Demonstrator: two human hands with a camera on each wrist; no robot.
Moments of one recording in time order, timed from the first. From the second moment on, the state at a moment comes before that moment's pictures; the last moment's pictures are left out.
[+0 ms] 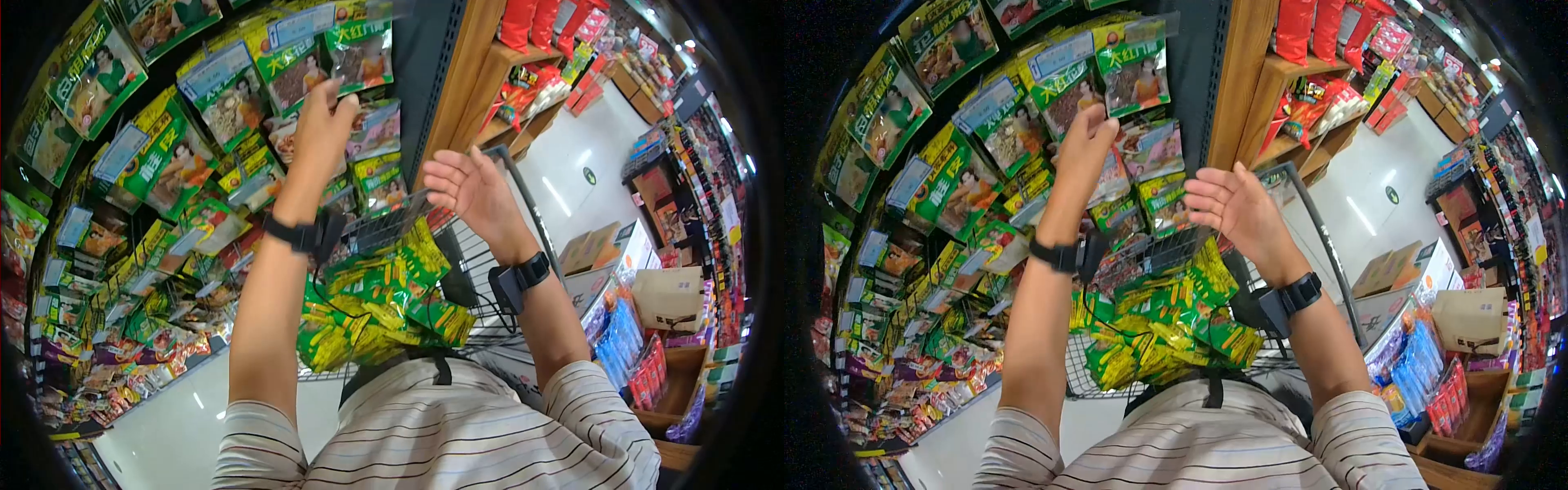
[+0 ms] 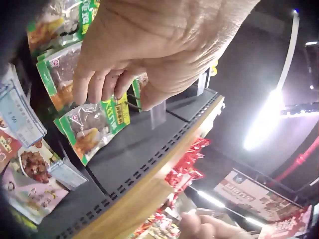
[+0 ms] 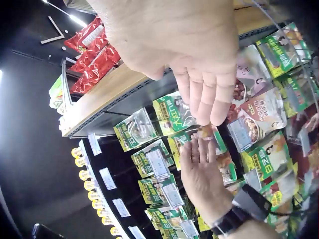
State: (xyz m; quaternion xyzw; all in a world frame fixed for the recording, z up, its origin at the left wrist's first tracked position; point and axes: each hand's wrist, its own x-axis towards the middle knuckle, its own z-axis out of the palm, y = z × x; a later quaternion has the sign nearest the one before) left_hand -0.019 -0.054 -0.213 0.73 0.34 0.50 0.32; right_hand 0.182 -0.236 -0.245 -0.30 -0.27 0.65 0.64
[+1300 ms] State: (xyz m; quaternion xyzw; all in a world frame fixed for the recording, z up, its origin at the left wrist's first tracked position) left_hand -0.304 -0.169 -0.559 0.55 0.61 0.11 0.56; right_hand 0.126 -0.433 -0.229 -0.62 -0.22 0.52 0.54
